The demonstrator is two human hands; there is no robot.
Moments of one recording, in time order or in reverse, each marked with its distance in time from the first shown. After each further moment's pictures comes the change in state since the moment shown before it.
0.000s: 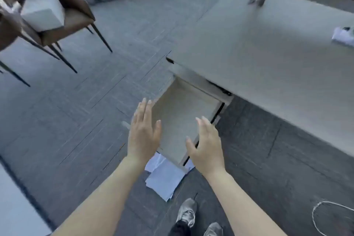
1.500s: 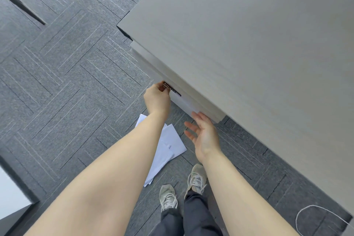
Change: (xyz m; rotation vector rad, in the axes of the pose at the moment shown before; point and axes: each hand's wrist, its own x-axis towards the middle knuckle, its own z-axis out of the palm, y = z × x) left_hand 0.212 -0.007 0.266 -0.311 0.065 -0.828; right_hand 0.213 0.172 0.046 1.300 -0.087 0.934
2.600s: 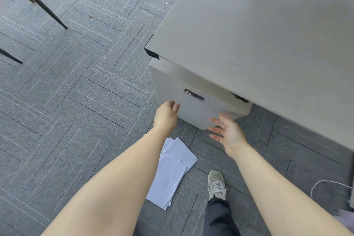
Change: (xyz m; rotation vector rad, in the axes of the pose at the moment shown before) left_hand 0.043 -0.041 -0.067 0.298 -0.522 0.254; right_hand -0.013 0.017 0.031 -0.146 0.179 -0.161
